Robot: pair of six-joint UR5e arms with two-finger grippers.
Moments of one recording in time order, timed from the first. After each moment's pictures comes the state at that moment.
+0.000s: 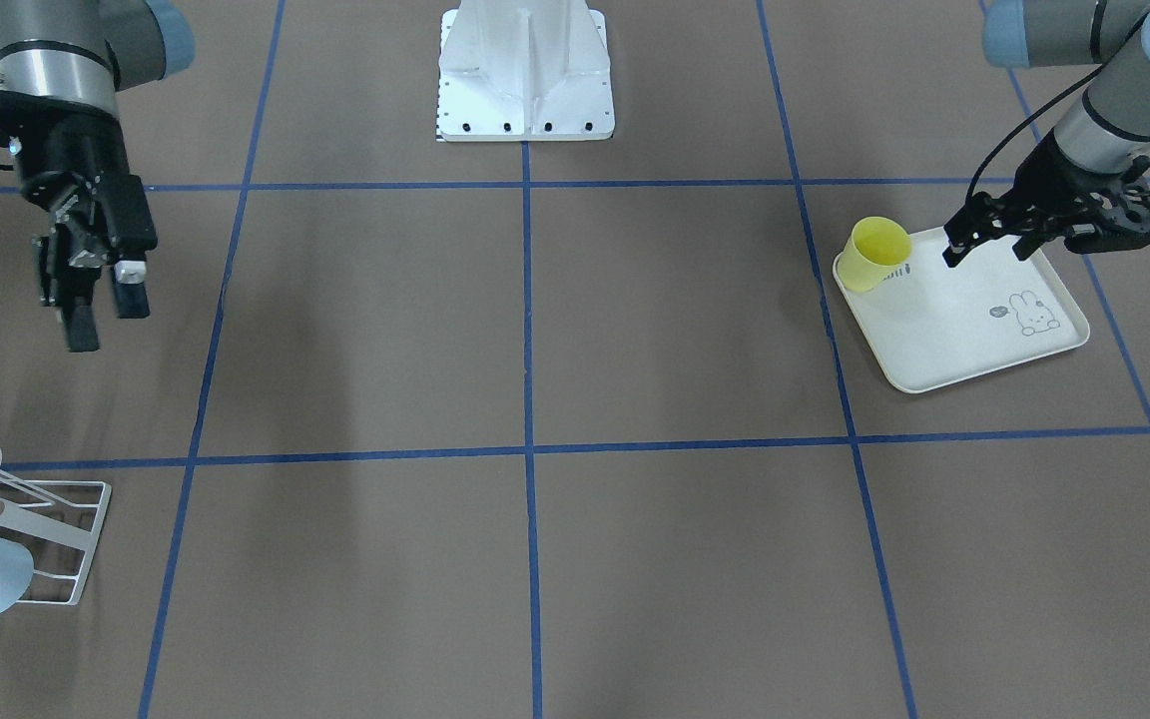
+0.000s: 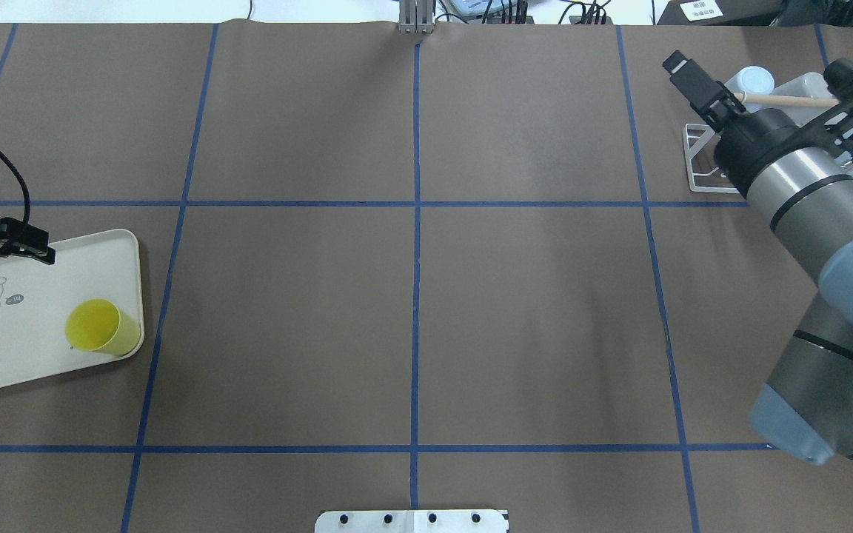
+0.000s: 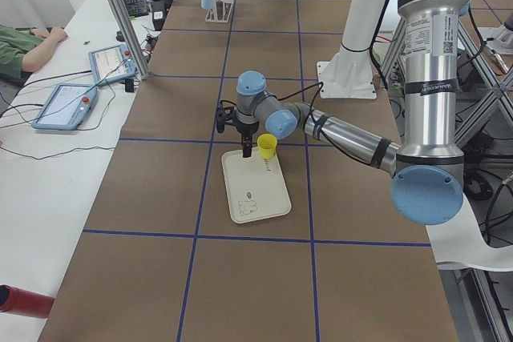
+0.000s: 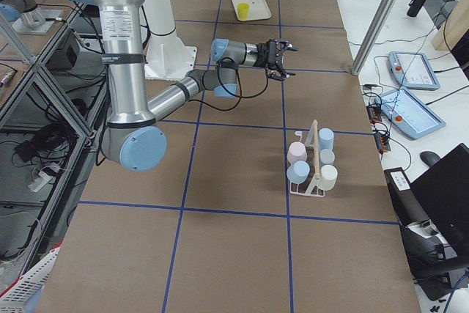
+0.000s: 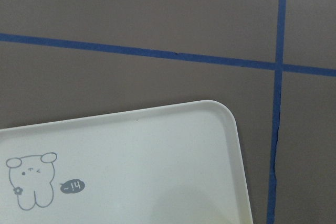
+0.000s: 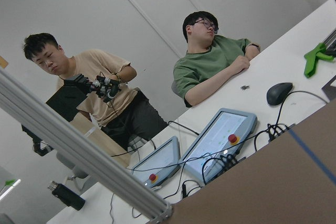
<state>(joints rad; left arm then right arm) -0.98 -1.49 -1.96 -1.88 -2.20 -0.93 0.63 -1.44 1.94 -0.55 1.02 1.59</state>
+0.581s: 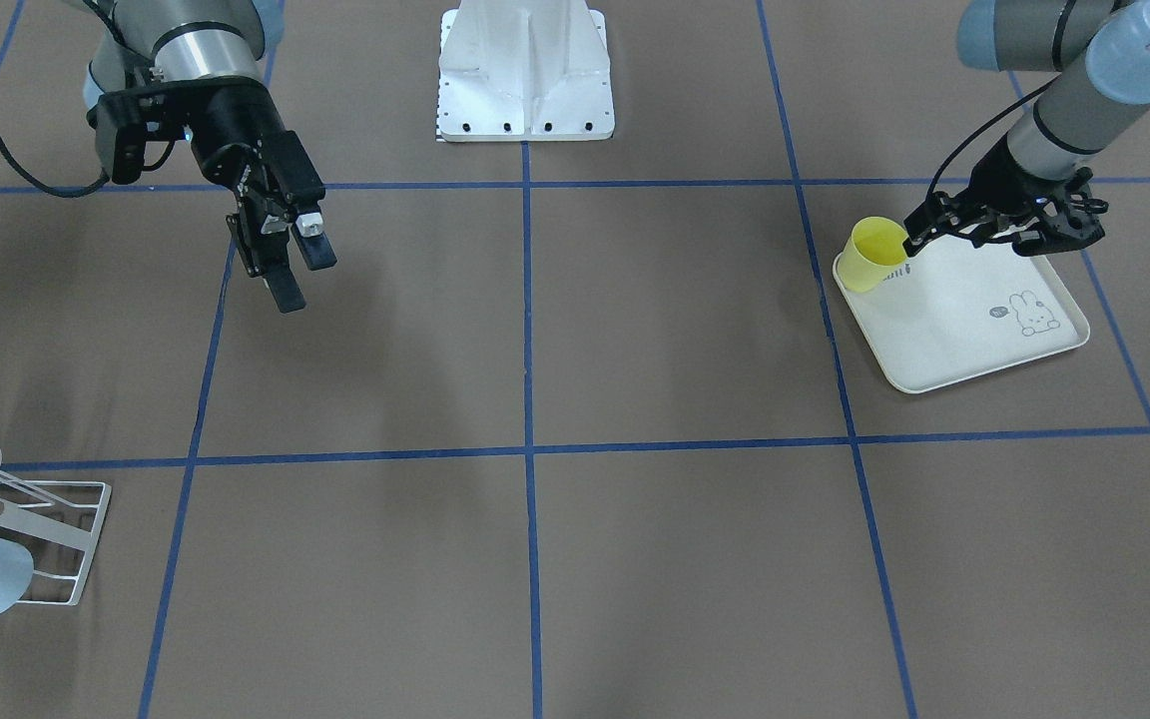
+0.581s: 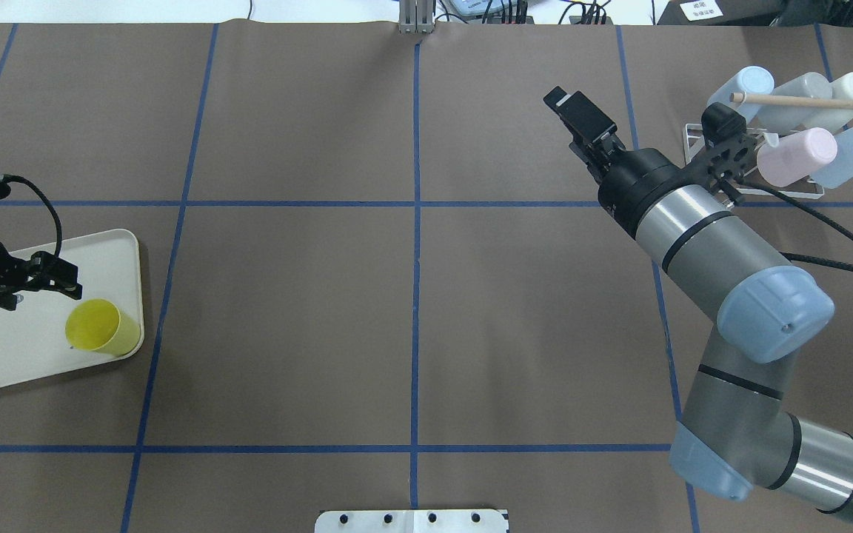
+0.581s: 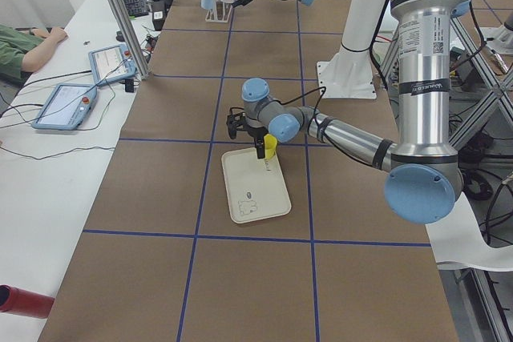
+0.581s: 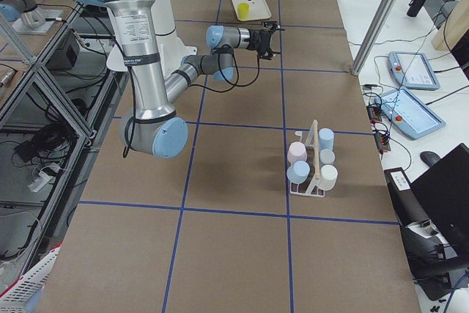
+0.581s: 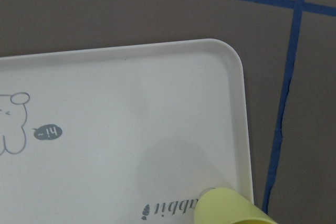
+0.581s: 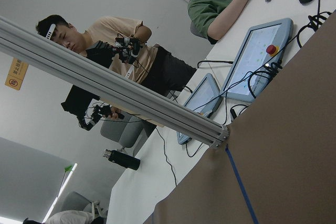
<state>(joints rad) -0.88 -1.48 -1.96 -1.89 -2.21 -1.04 0.50 -1.31 1.91 -0.54 1.02 1.77</state>
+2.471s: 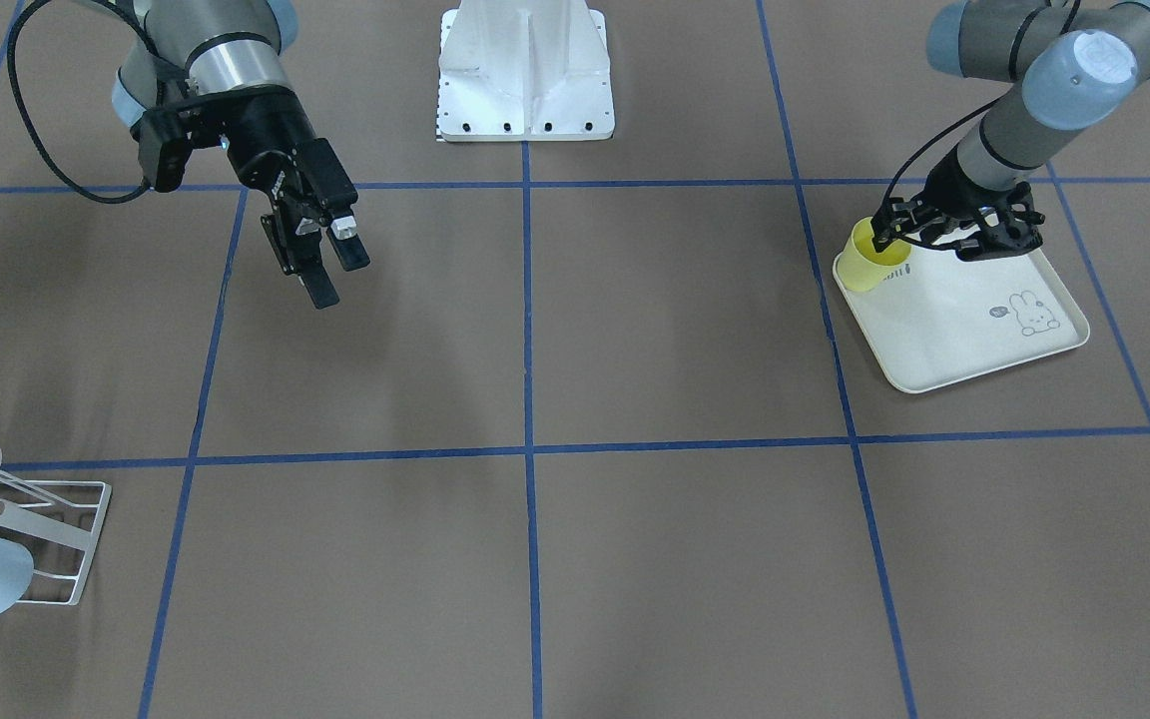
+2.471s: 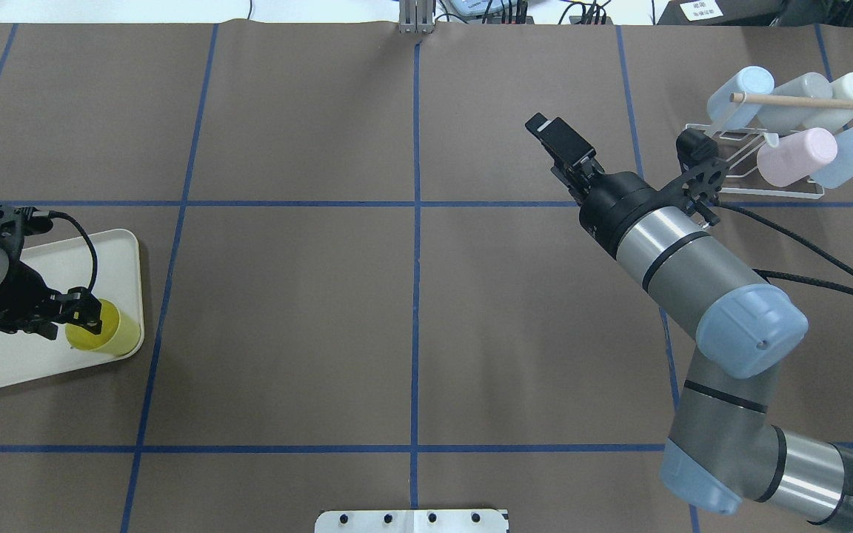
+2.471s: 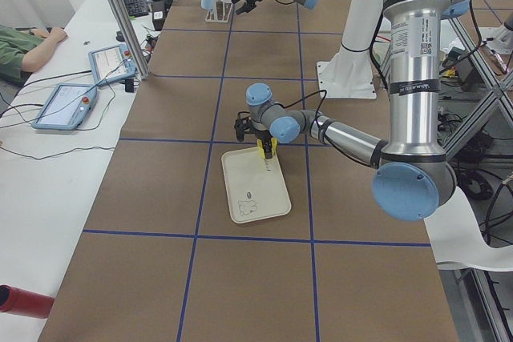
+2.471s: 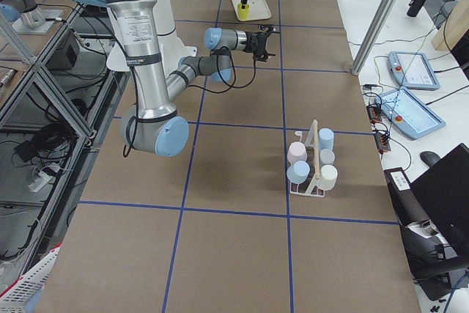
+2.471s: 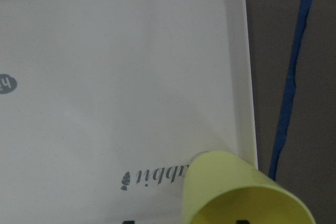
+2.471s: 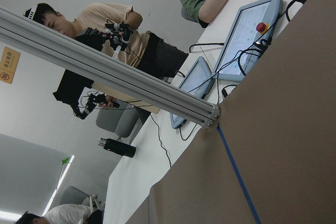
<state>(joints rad) -0.80 -1.50 -1.91 -1.89 -2.21 -1.06 0.47 -1.31 1.88 -0.54 1.02 1.80</state>
